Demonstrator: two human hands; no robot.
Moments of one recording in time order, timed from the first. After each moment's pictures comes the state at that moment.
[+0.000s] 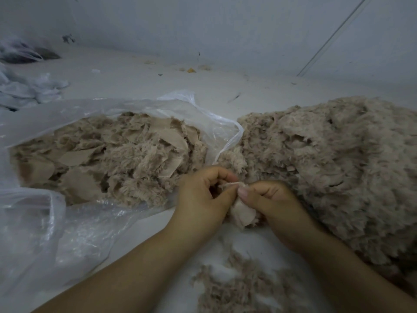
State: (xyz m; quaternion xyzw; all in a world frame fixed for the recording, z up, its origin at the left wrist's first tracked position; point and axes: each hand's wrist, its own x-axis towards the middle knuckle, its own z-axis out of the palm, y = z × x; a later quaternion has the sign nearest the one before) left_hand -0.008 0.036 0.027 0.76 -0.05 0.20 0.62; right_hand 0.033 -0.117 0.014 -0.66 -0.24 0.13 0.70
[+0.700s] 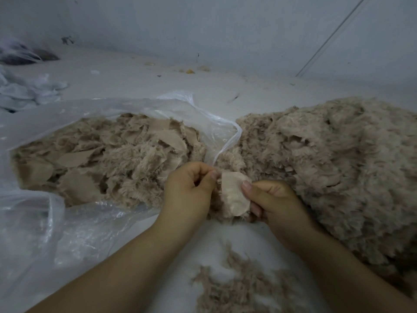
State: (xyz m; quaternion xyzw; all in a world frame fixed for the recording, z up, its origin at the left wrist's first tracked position) left_hand 0.001 0.049 0.027 0.74 0.05 0.19 0.64; right_hand 0.030 -0.114 0.018 -0.66 -0.17 0.13 0.72
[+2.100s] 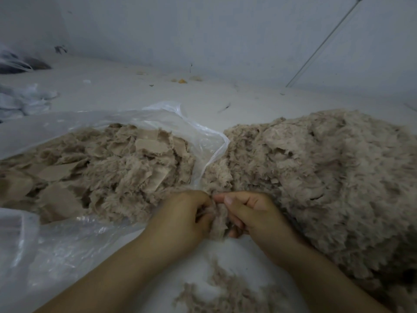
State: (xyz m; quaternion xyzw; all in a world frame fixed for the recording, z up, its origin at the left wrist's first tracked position) left_hand 0.000 0.060 0.021 0.93 -0.11 0.14 0.31; right_hand 0.033 -0.111 0.017 -0.68 -0.14 0.17 0.70
